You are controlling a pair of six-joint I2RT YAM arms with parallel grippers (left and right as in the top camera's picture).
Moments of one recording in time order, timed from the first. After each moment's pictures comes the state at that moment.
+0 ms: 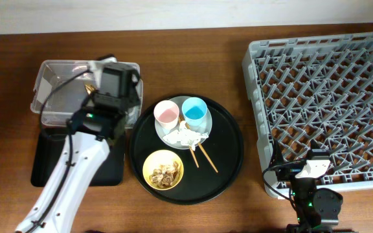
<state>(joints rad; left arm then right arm) -0.26 1.42 1.22 -0.57 -0.38 -0.44 -0.08 0.02 0.01 -0.07 -0.08 0.04</state>
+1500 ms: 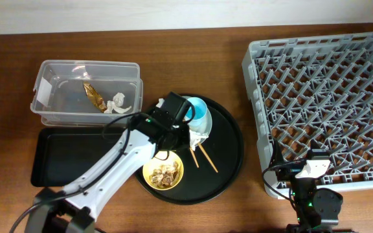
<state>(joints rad) -0.59 1.60 1.16 -0.78 0.02 -0.58 -0.08 0.02 0.01 -0.07 -0.08 0.04</state>
